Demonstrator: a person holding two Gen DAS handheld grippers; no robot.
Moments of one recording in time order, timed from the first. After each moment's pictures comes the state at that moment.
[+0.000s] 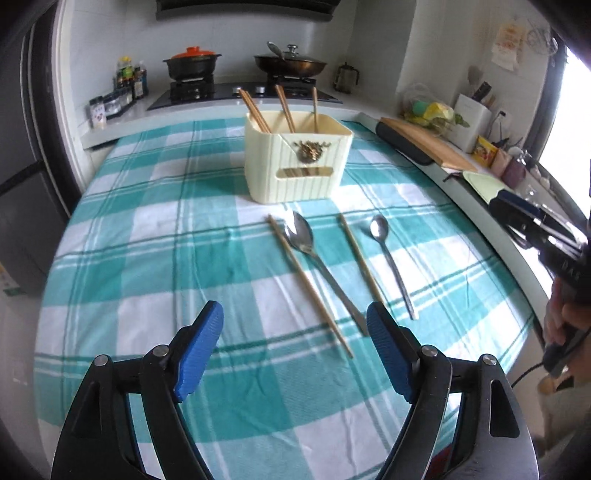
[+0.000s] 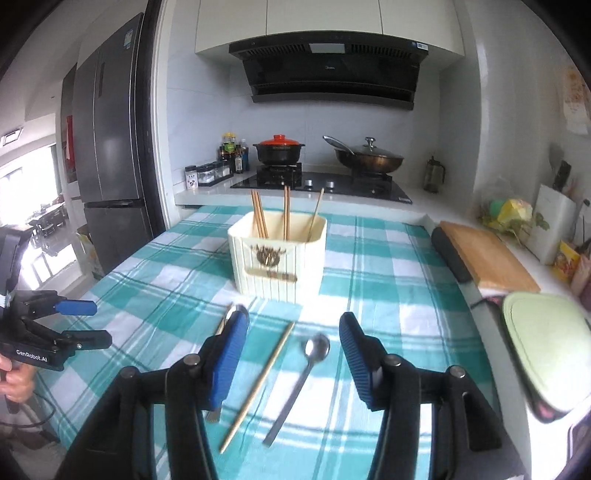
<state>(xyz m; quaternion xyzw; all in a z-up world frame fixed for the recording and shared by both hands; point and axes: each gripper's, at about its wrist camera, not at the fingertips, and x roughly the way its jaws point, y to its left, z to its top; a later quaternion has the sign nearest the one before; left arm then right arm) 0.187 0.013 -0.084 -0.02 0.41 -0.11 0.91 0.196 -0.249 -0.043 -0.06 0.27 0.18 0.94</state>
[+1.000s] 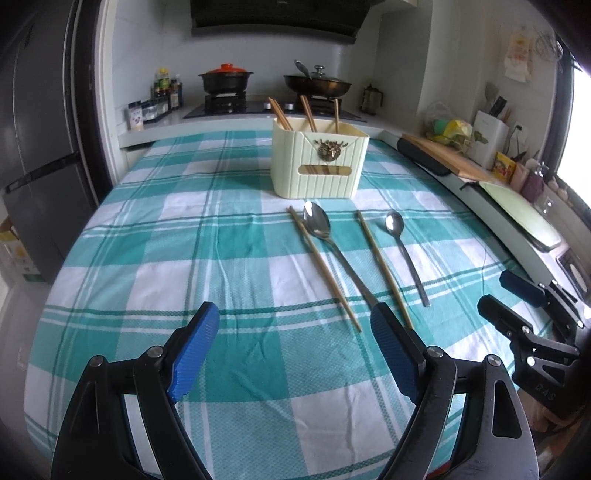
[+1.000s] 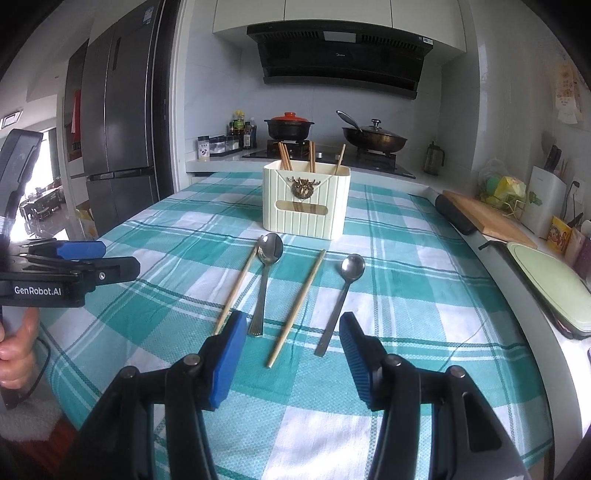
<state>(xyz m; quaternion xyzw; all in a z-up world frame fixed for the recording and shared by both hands) 0.136 0.013 -0.108 -0.03 0.36 -0.04 0.93 0.118 -0.222 -0.101 -0.09 0.27 0.18 0.94</state>
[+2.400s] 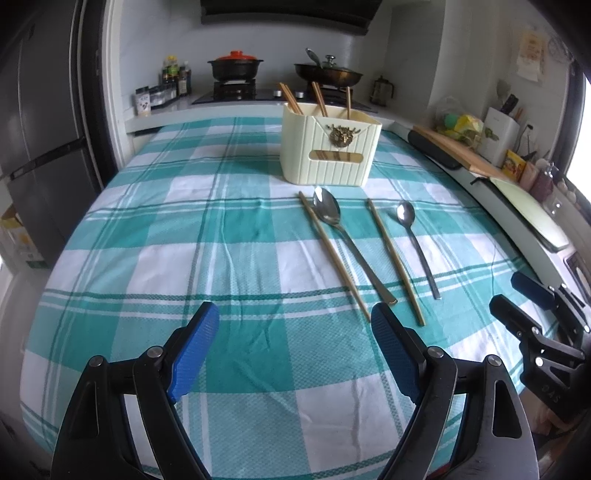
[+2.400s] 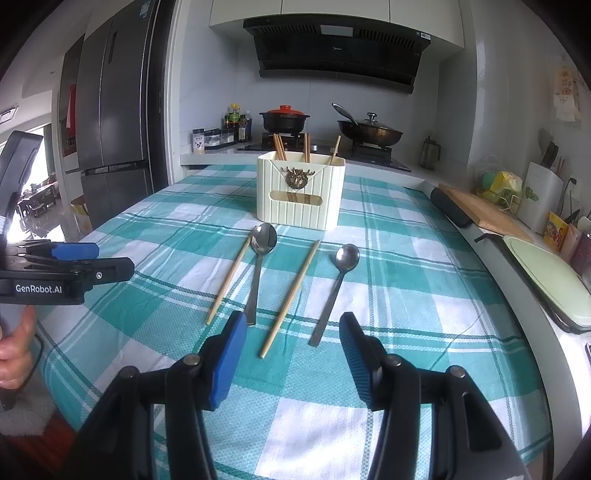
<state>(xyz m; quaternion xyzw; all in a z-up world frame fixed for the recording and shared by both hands) 0.140 0.015 -0.119 -0.05 0.38 -0.02 0.92 0.120 -0.225 -0.107 -0.09 0.29 0.16 0.94</state>
